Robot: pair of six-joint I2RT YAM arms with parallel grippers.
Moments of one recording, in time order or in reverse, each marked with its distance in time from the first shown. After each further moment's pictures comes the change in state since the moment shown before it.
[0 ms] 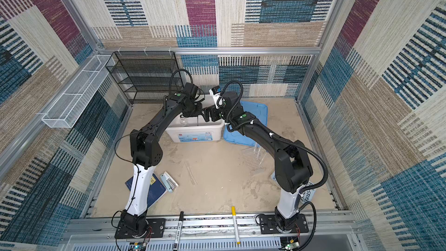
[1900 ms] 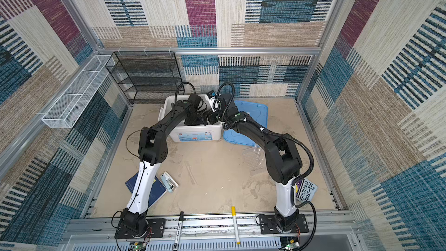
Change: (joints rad) left arm 0.016 0.148 -0.052 0.058 -0.005 0.003; right arm 0.000 0.138 0.076 -0.038 -0.044 -0.070
